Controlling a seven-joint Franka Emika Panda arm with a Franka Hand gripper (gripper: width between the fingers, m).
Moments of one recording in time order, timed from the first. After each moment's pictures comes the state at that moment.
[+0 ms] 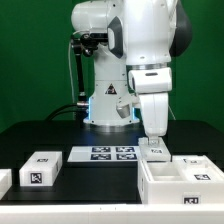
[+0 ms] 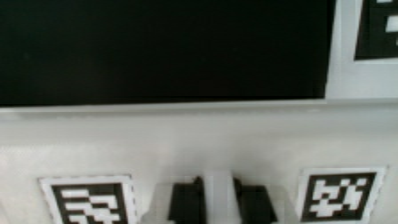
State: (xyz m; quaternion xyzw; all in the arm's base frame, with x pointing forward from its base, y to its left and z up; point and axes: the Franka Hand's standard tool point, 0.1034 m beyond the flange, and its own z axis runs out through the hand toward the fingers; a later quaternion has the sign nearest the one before) arm 0.429 0.076 0.050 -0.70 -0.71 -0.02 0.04
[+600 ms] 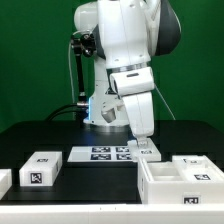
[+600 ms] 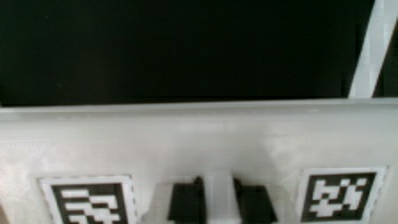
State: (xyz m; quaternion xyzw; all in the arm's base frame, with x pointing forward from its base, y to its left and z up) arm 0.434 0.054 0.047 -0.69 -0.72 -0.06 0.07
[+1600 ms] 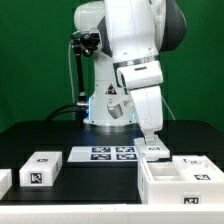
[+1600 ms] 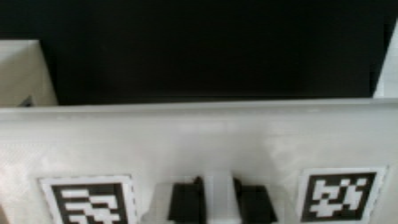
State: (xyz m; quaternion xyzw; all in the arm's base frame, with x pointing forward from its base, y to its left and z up) arm 0.451 0.067 0.058 -0.70 -0.71 -0.07 0.06
